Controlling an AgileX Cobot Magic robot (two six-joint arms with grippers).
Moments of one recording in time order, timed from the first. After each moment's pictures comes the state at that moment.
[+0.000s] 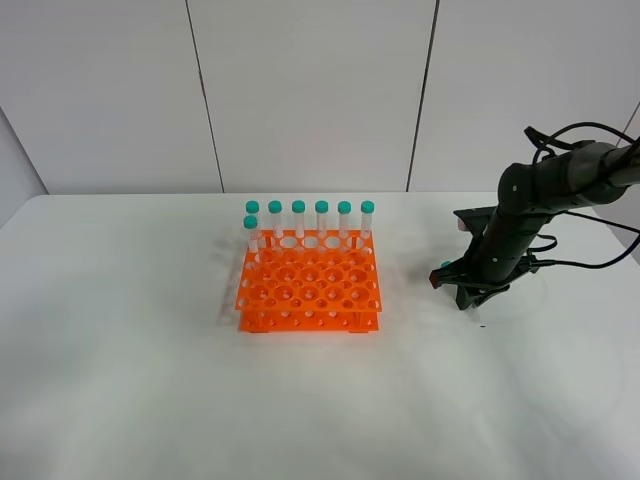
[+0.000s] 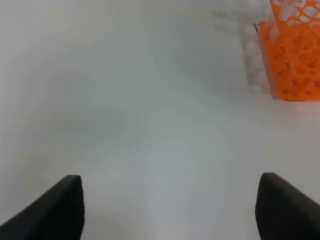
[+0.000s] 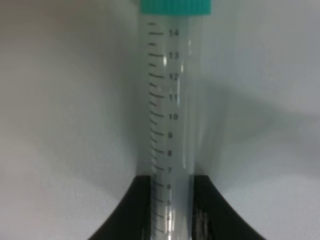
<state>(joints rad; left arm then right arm) -0.04 -0.01 -0.51 0.04 1.06 -0.05 0.12 2.11 -1.28 0.08 0.65 -0.09</state>
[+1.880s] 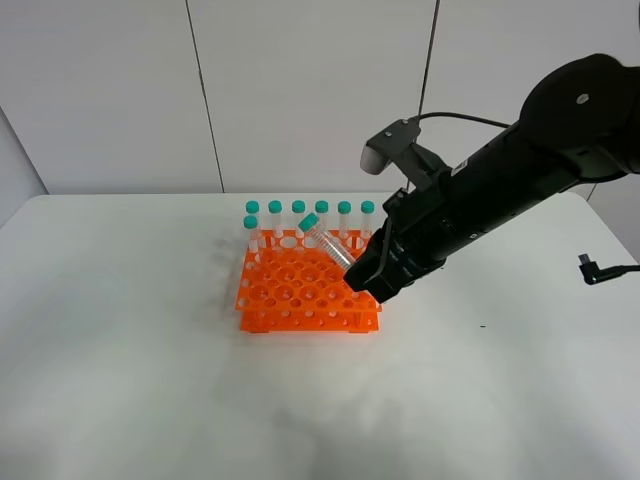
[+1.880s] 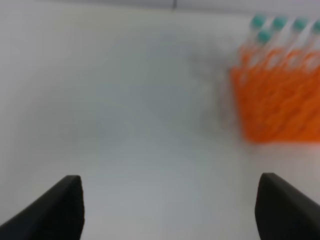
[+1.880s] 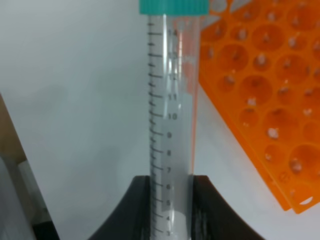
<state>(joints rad) -0.04 0.07 -0.60 -0.04 0.97 -0.05 0.49 1.55 -1.06 0.65 0.73 -0.84</state>
